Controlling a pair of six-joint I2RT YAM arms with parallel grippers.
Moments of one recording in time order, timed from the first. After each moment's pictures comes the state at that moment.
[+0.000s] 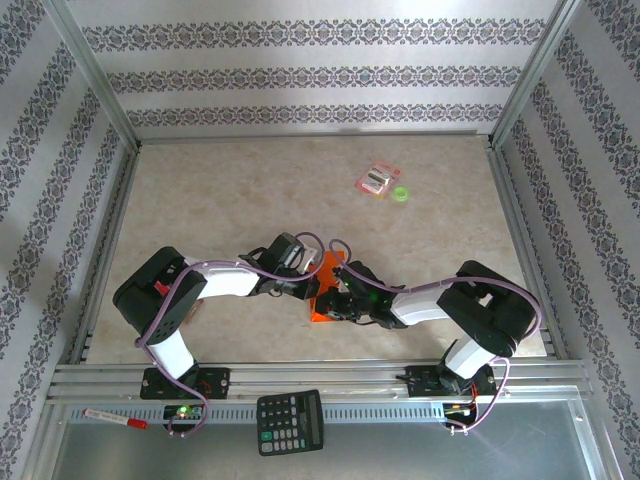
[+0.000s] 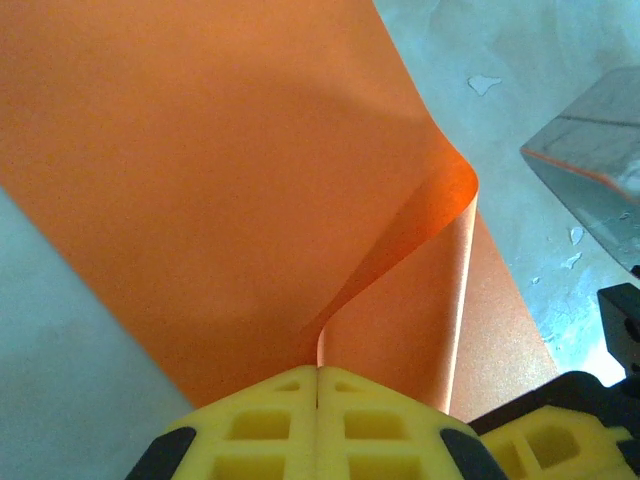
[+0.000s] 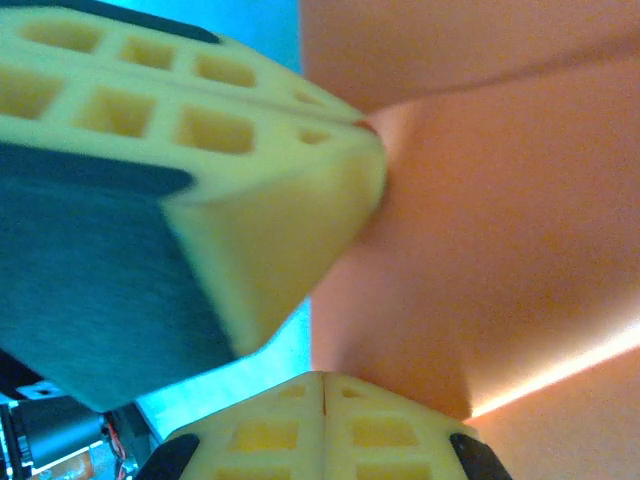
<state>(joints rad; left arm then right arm) -0.68 1.72 0.76 0.00 0.38 -0.37 0.86 1.61 0.44 0.42 -0.38 1.12</state>
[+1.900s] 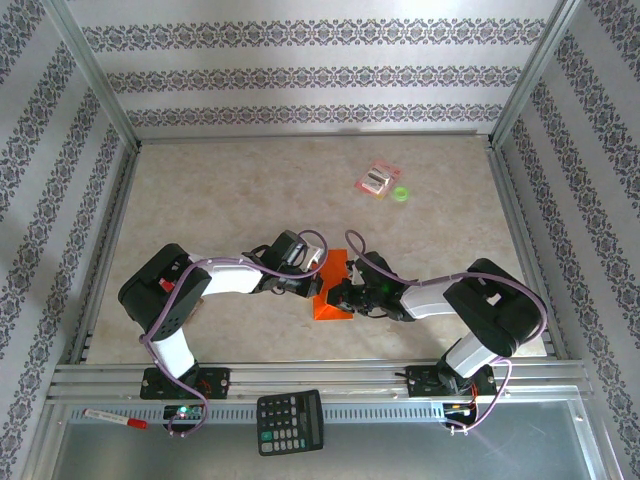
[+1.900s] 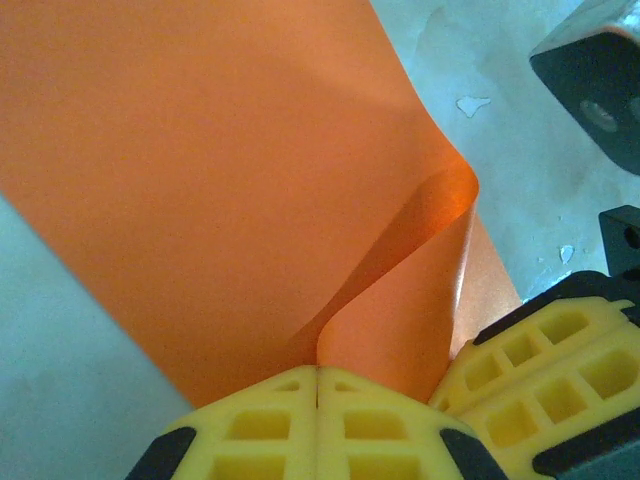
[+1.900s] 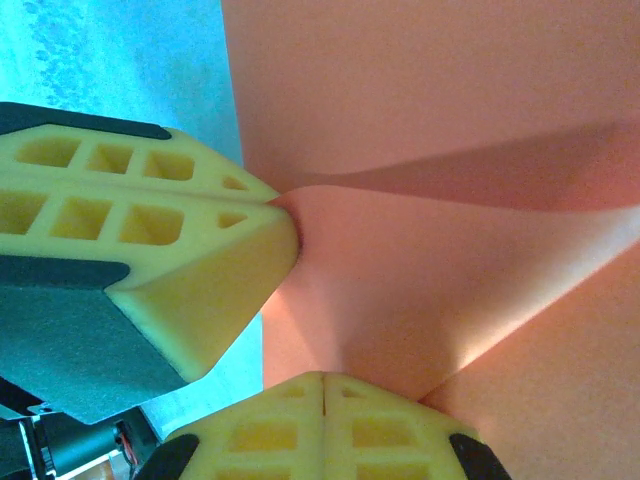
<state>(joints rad) -0.68 1.75 0.79 0.00 0.39 -0.37 0.71 1.58 0.42 0.38 -0.49 1.06</state>
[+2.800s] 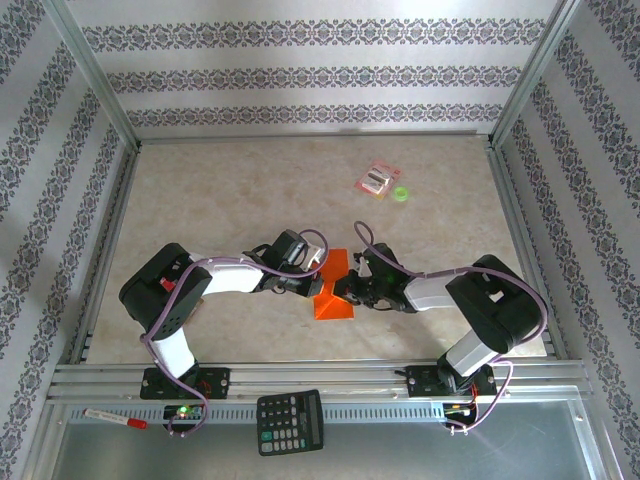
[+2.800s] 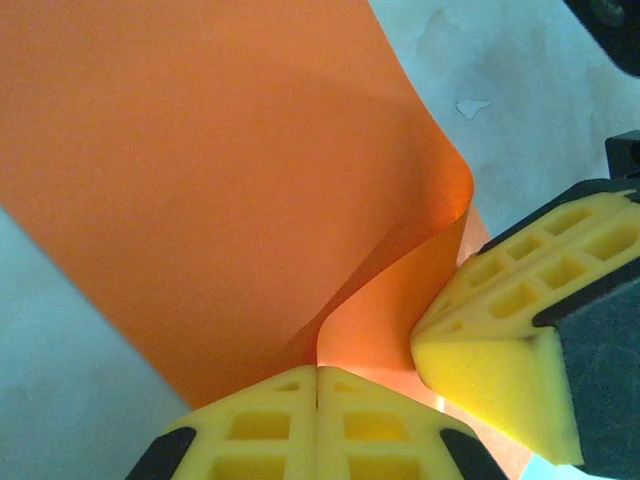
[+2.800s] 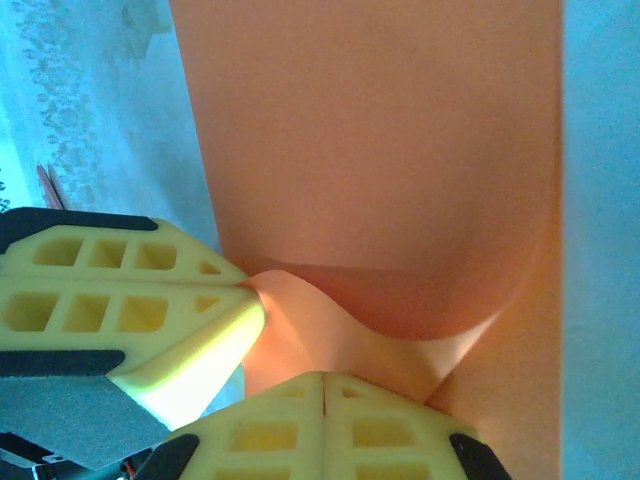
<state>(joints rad) -0.68 1.75 0.80 -0.01 0.39 -0.37 0.60 1.59 0.45 0.32 -0.53 1.01</state>
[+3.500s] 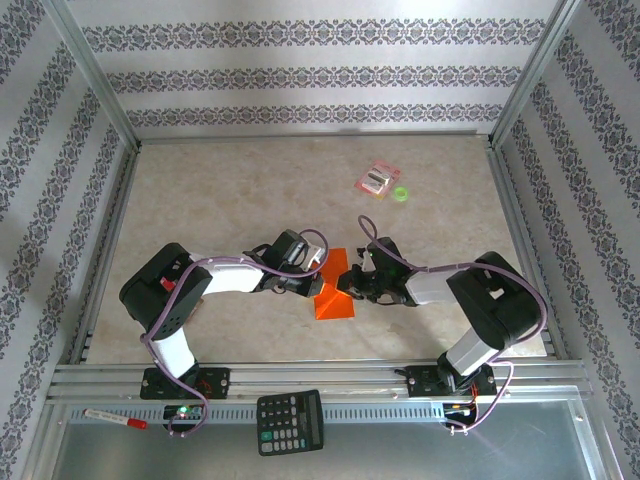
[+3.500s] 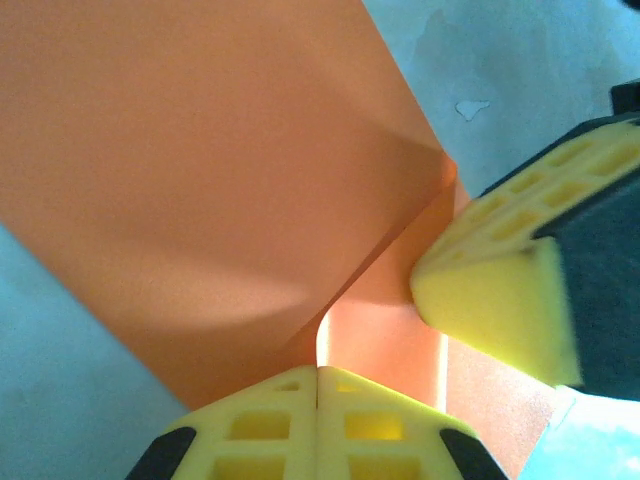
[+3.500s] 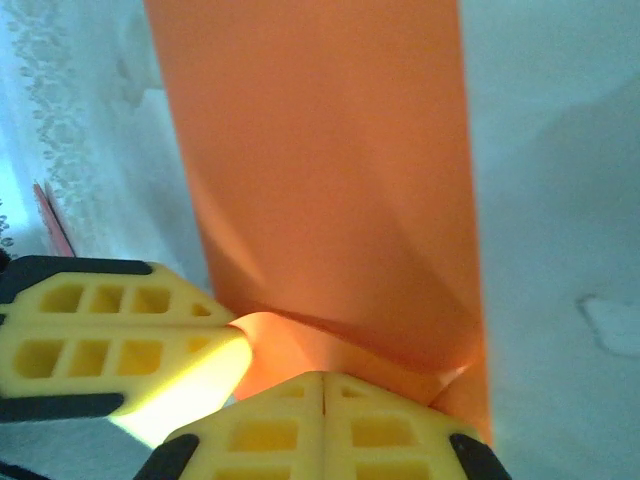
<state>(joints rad) -0.68 1.75 0.81 -0.02 0.39 -0.37 0.54 1.61 0.49 0.27 -0.56 0.97</state>
